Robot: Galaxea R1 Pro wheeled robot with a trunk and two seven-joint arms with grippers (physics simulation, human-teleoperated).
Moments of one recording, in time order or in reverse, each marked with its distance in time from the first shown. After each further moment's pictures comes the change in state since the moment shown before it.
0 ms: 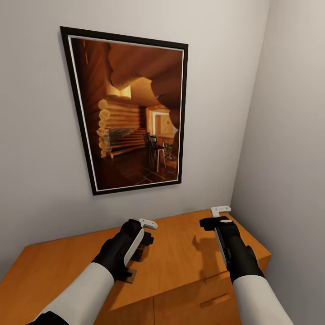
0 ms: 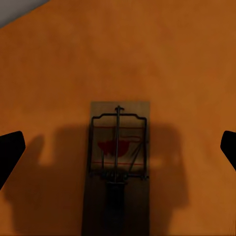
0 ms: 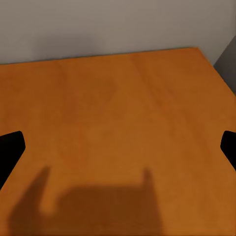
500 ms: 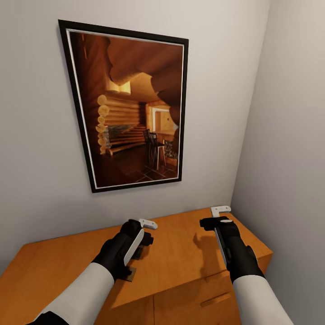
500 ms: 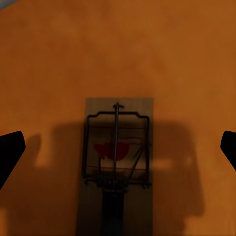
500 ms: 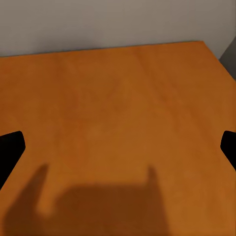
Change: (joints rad) left arm 0.001 0.000 0.001 0.001 0.000 0.001 0.001; right arm 0.000 0.000 0.000 0.000 0.000 0.000 0.000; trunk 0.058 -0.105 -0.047
